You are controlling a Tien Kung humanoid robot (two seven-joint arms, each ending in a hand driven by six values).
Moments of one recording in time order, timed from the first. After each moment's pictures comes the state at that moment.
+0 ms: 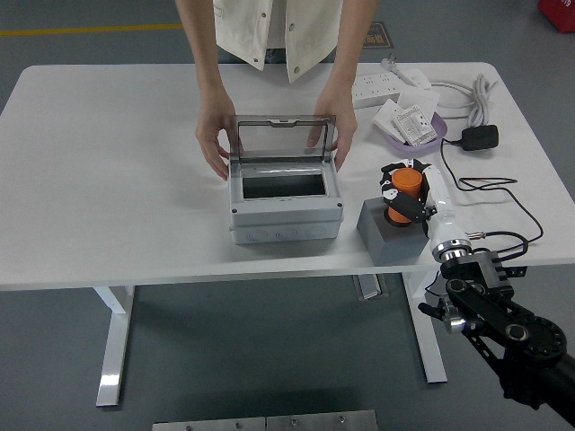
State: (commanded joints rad) left arm -0.09 0.24 -0.47 -0.18 0.34 0.13 0.01; right arm 0.33 -0.25 0.89 1.13 -0.98 -0.46 0.32
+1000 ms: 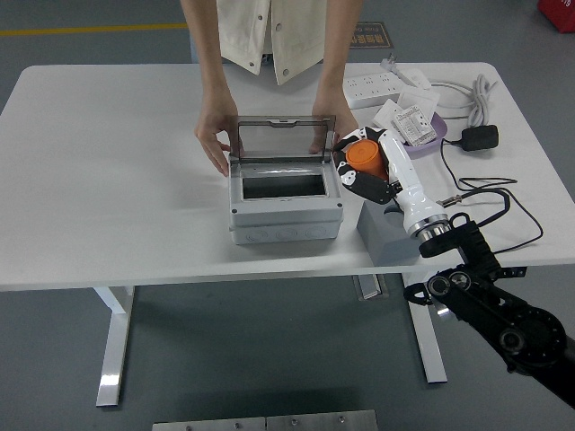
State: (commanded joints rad) left arm -0.09 0.25 -0.49 -0.18 0.35 0.14 0.02; right arm 0.40 -0.30 0.80 1.39 -1.36 -0.47 0.13
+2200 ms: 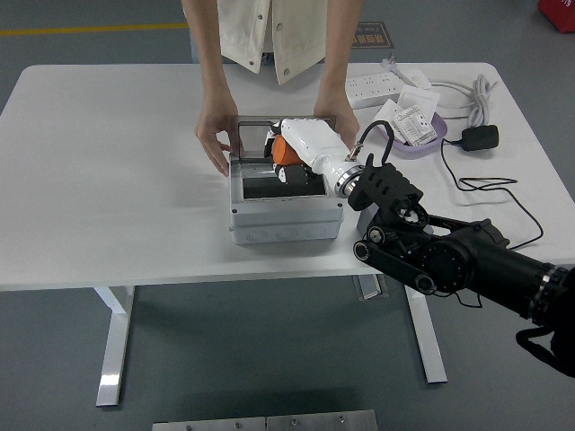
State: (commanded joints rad) left arm -0.10 0.27 -0.51 -0.18 0.38 0.14 0.05; right arm 0.91 -0.11 0.33 0.88 -1.62 -0.40 -0.07
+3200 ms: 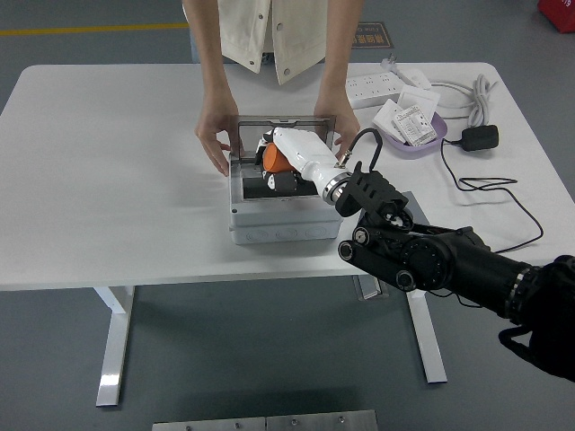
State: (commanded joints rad) left arm -0.10 0.27 -0.53 -0.18 0.40 0.14 0.06; right arm 0.91 -0.05 0.30 0.82 -1.47 -0.42 -0.01
